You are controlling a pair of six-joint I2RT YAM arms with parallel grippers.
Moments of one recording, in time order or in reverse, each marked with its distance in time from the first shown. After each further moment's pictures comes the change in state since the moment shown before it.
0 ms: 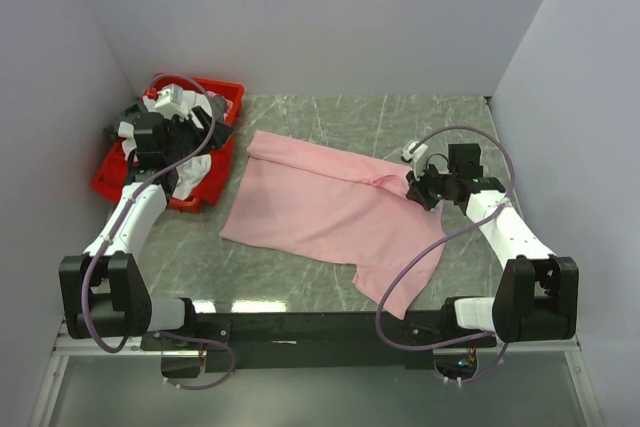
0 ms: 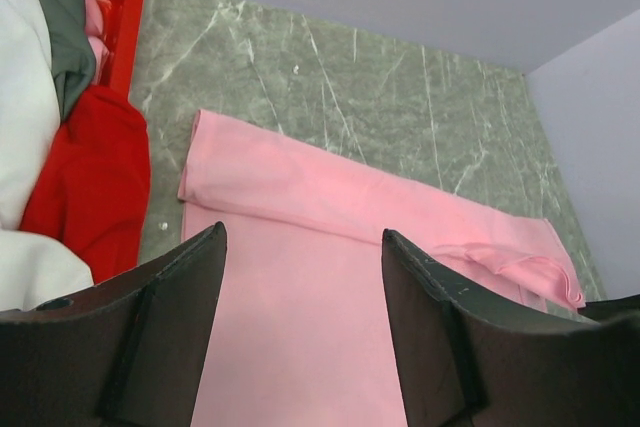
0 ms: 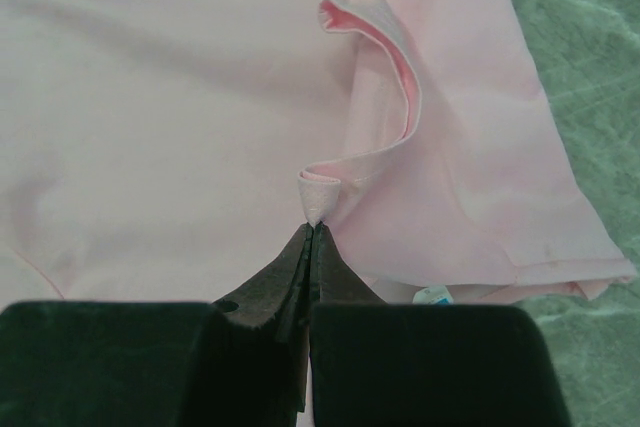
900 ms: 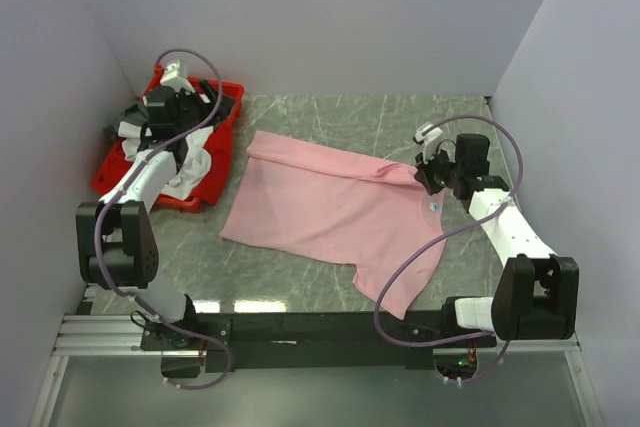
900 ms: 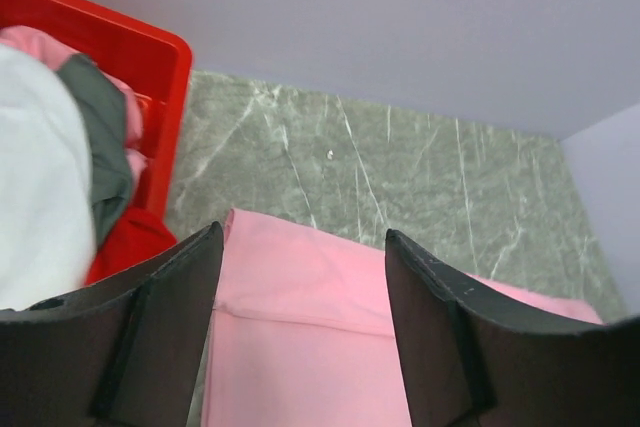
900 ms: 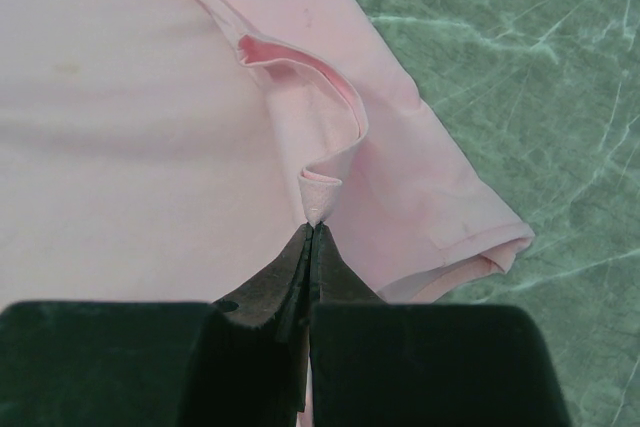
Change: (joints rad) left arm -0.039 0.290 0.225 0.112 -0.111 -0.003; right arm -0.028 0.006 0.016 0.172 0.103 0.166
